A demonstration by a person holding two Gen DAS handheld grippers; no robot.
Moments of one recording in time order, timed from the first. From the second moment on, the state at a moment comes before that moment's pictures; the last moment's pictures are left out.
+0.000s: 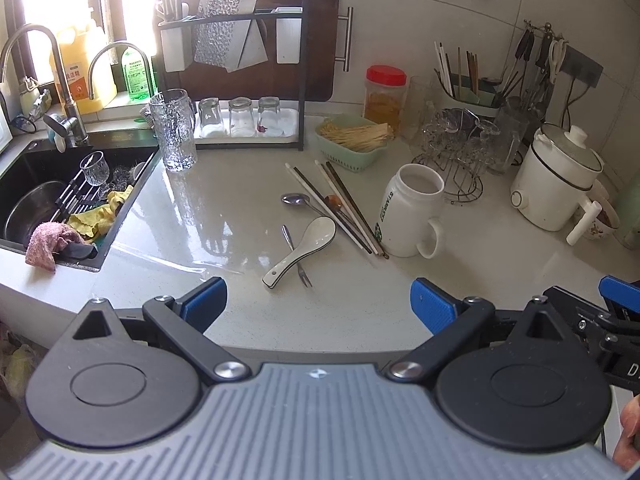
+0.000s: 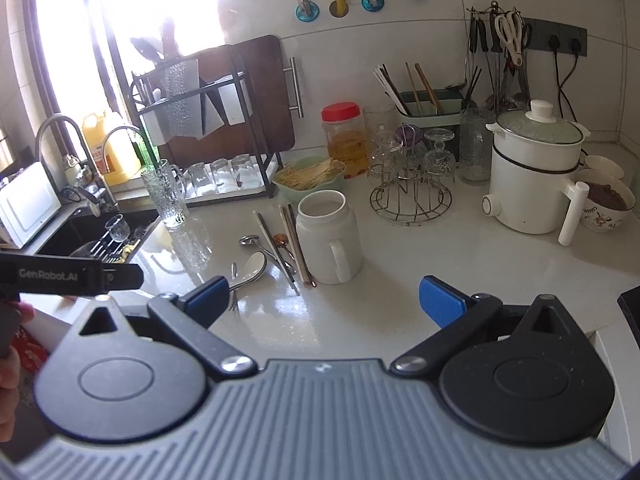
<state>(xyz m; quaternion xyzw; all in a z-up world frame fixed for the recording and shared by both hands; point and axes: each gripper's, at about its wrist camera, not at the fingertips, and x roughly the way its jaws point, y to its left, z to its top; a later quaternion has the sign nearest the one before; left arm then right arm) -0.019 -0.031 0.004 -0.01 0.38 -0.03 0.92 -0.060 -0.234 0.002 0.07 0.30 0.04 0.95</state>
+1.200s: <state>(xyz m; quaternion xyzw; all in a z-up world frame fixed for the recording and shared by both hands) 0.036 -0.027 -0.043 0.04 0.38 -0.04 0.93 -0.034 -0.243 -0.024 0.12 0.30 0.01 0.95</state>
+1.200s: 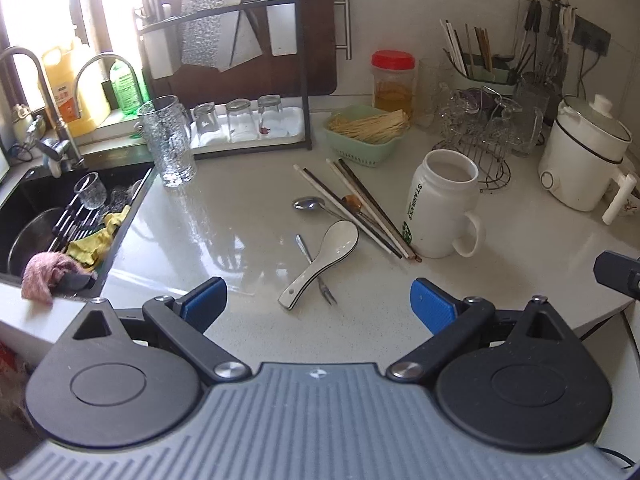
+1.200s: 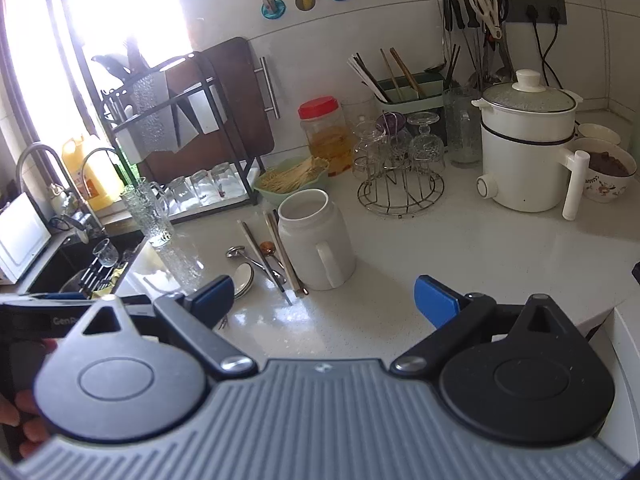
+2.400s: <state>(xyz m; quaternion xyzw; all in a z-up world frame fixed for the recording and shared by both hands) 0.211 -0.003 -0.152 0.04 0.45 -0.23 0.86 0.133 -0.206 -0.101 0.07 0.32 -0.02 0.94</state>
